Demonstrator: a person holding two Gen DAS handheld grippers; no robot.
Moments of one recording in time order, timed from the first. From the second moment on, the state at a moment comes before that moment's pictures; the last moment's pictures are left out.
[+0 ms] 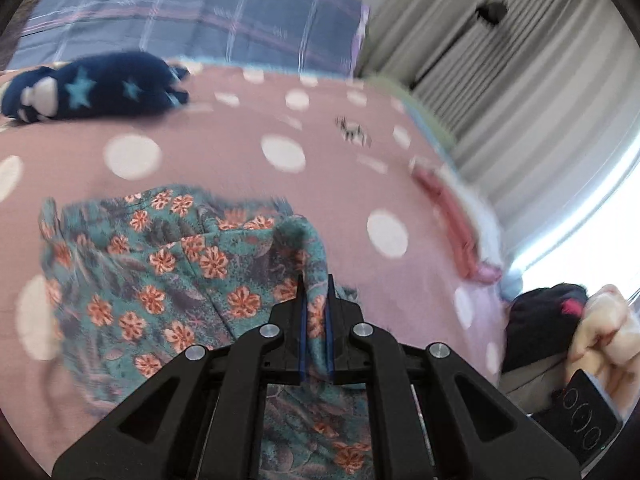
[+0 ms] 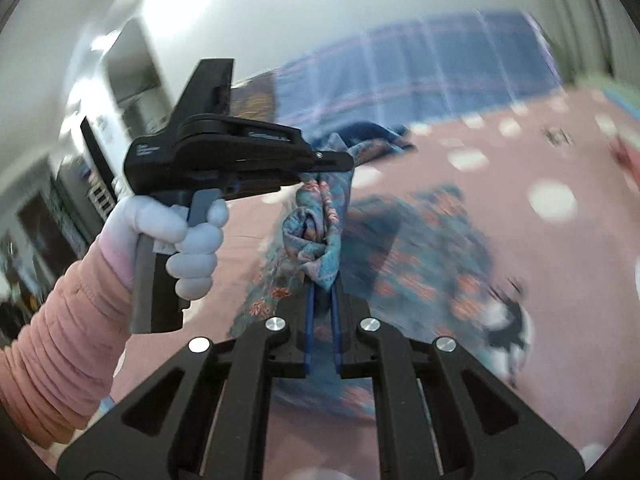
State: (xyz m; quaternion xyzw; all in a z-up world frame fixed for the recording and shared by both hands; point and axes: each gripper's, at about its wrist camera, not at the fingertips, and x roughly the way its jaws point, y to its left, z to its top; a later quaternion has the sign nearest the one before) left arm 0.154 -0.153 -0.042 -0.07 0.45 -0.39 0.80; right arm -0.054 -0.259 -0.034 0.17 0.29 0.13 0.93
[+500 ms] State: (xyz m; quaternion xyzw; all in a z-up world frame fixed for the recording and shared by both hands) left arm 0.131 -0.217 -0.065 0.03 0.47 -0.36 0.81; right arm -0.058 -0.341 -0.101 0.33 0.34 0.17 0.86
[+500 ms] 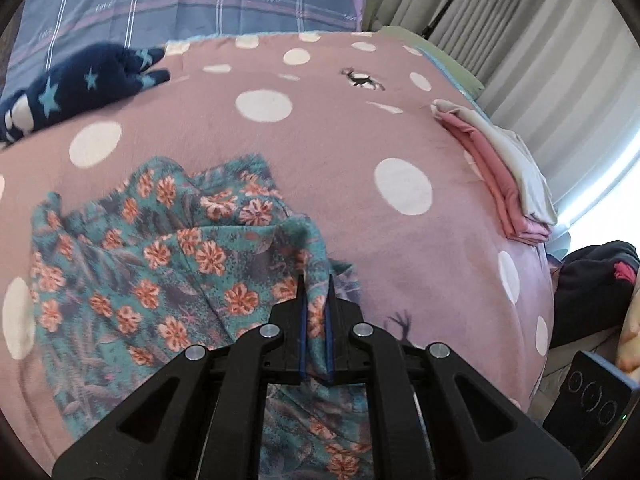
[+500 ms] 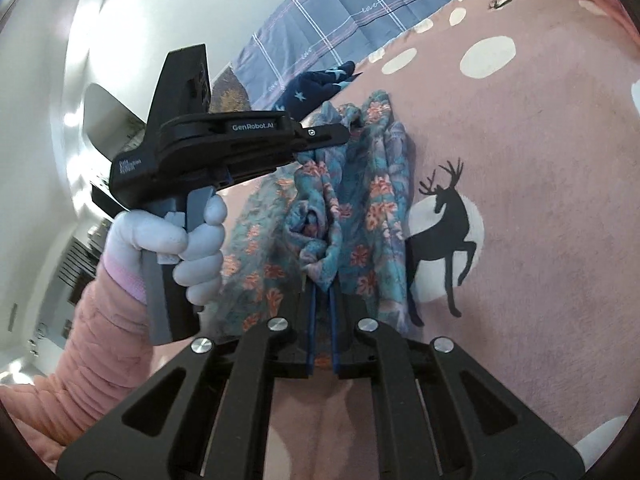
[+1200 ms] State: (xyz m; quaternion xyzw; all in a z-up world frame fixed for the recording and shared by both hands) left arm 0.023 -0.087 -0.097 0.08 0.45 -0.31 0.84; right arm -0.022 -0.396 -0.073 0.32 0.33 0.20 0.86
